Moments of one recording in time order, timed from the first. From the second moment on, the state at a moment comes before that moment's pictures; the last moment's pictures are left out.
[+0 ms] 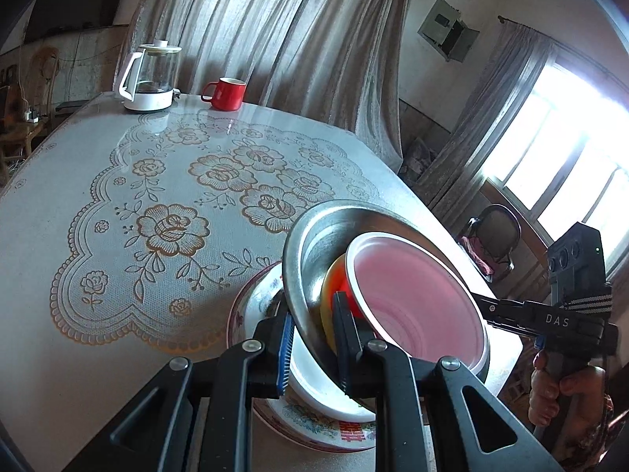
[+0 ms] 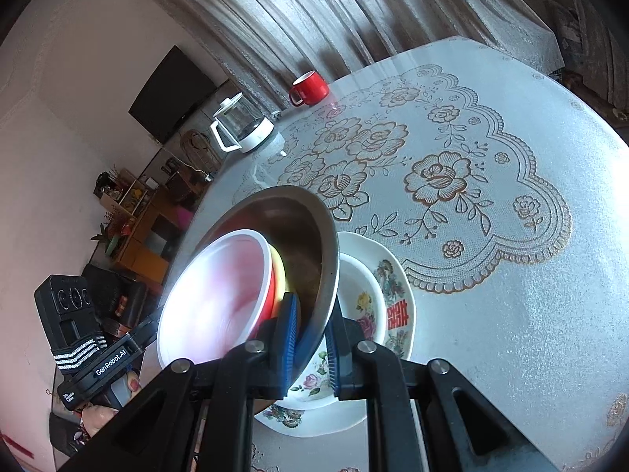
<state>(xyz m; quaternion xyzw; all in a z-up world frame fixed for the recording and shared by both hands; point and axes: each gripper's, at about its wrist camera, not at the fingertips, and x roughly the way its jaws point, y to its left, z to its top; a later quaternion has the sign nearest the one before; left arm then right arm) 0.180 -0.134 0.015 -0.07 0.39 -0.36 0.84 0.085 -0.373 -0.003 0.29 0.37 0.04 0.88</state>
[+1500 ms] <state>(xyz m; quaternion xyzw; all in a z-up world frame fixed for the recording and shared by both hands) 0.164 -0.126 -0.020 -0.03 0.39 -0.32 0.86 0.070 -0.386 -0.033 0.28 0.36 -0.02 0.89</state>
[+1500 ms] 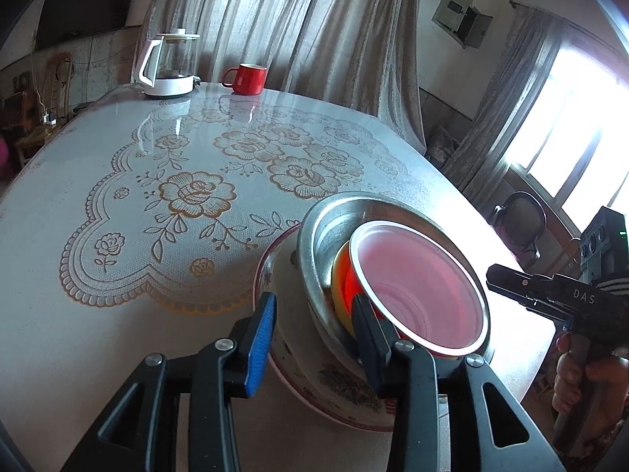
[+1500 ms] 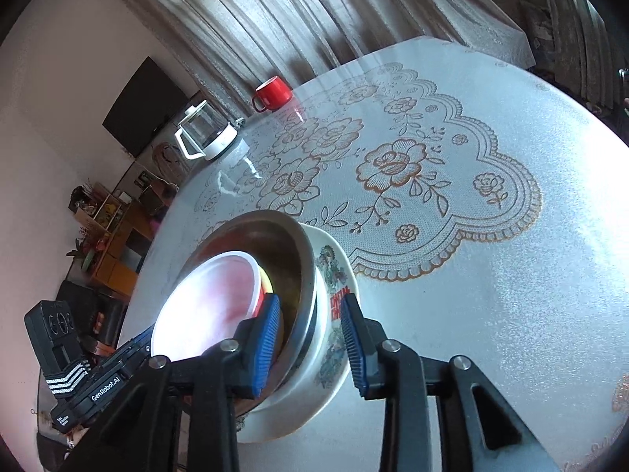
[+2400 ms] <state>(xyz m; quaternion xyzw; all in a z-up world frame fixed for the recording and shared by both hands) 0.052 -0.106 0.000 0.05 0.34 -0.23 0.91 -0.143 -0.401 0.076 0.04 0.15 -0.24 0.96</state>
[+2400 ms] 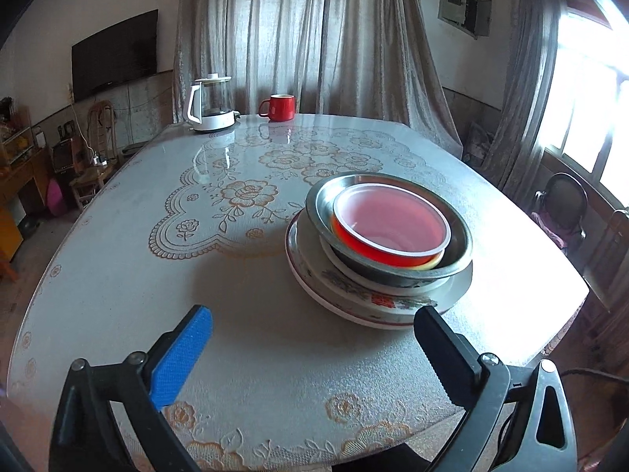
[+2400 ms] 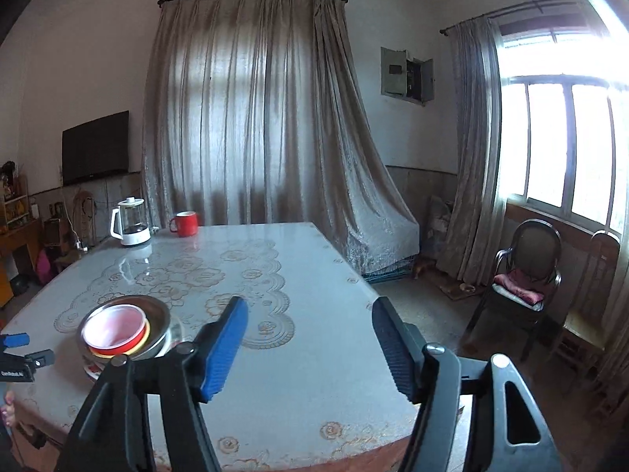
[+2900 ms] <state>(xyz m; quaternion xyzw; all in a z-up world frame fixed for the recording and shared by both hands) 0.016 -0.106 -0.007 0.08 0.34 -0.19 0.92 -0.079 -0.288 -0.021 0.08 0.29 -0.11 0.95</state>
